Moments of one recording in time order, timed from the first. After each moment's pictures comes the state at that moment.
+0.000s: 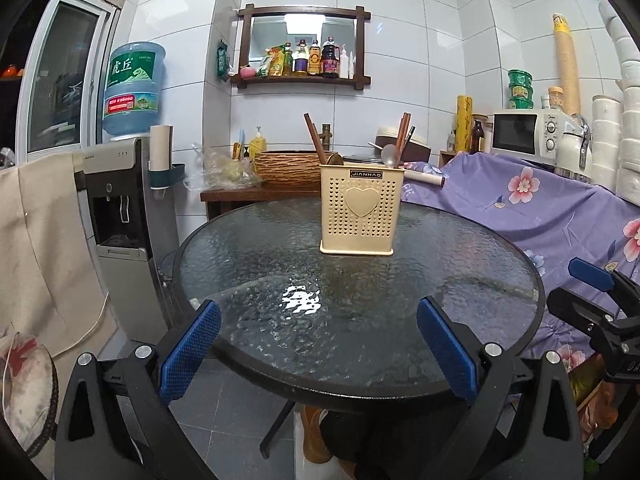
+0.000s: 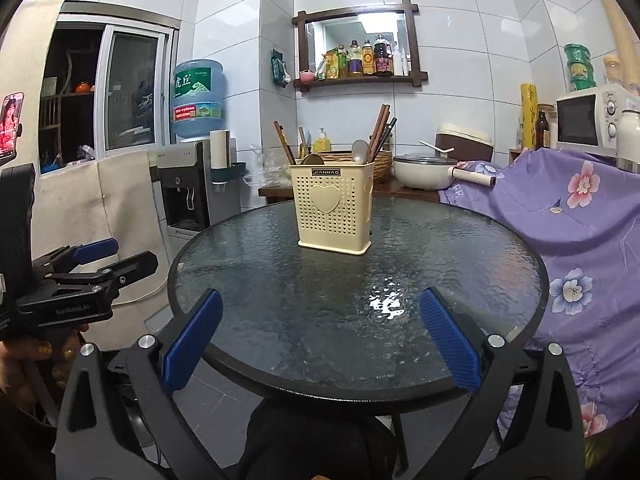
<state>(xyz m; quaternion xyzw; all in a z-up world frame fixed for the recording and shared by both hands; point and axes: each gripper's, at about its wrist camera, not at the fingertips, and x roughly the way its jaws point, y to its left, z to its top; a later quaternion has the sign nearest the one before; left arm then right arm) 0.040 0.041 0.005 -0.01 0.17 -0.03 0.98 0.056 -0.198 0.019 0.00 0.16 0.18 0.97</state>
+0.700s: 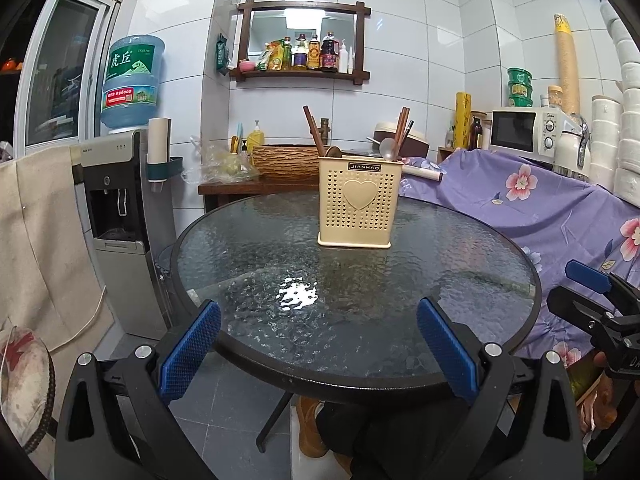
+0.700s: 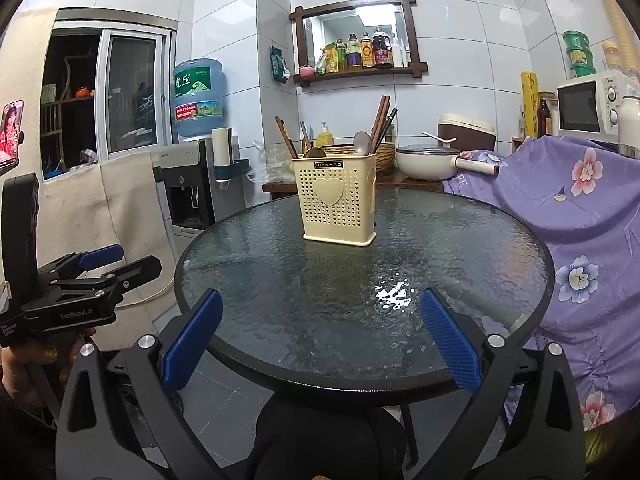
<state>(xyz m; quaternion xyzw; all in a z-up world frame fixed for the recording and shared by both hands) 0.037 0.041 0.001 -0.02 0.18 -0.04 0.98 0.058 -0.200 0.018 0.01 0.17 0.18 0.97</state>
